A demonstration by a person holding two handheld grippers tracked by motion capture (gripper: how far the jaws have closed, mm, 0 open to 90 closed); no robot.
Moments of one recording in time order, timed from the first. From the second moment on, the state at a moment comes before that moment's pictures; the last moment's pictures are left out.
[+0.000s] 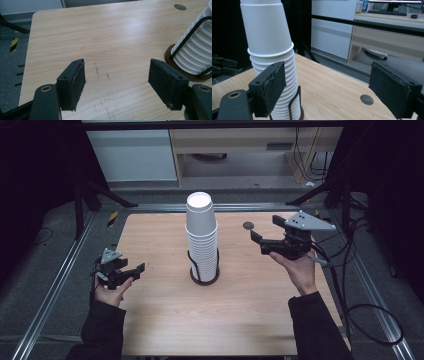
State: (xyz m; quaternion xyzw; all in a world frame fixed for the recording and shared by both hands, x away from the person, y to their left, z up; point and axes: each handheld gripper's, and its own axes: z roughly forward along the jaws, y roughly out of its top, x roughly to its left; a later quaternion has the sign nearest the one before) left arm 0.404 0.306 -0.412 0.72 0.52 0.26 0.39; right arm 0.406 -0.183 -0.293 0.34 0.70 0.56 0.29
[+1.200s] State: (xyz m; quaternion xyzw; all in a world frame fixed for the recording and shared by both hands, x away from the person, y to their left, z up) left arm 0.405 0.309 -0.415 0.72 0.51 0.25 0.39; right arm 0.446 -0.061 -0.266 0.27 0.73 0.59 0.22
